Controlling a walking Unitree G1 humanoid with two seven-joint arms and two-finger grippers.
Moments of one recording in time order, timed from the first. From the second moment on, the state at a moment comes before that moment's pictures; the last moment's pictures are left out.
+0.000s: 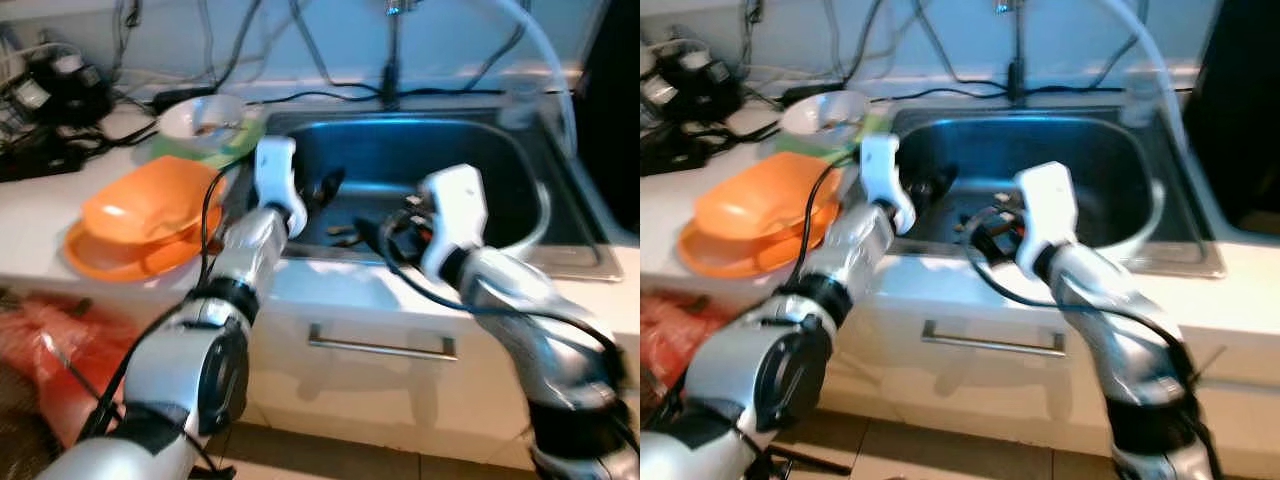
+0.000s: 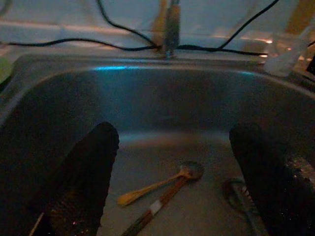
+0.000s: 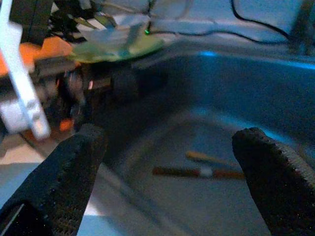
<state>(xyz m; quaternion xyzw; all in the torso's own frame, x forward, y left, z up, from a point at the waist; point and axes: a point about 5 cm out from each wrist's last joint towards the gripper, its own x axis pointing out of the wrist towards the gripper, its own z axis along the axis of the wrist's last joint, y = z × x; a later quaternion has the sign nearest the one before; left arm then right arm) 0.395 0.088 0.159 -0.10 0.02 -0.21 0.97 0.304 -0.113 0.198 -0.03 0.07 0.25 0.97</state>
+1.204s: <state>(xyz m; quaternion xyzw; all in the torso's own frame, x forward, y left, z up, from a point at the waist) 0.364 0.178 0.181 0.00 -0.11 -0.01 0.99 0.310 -0.070 0.163 -0.03 0.02 0.24 0.97</state>
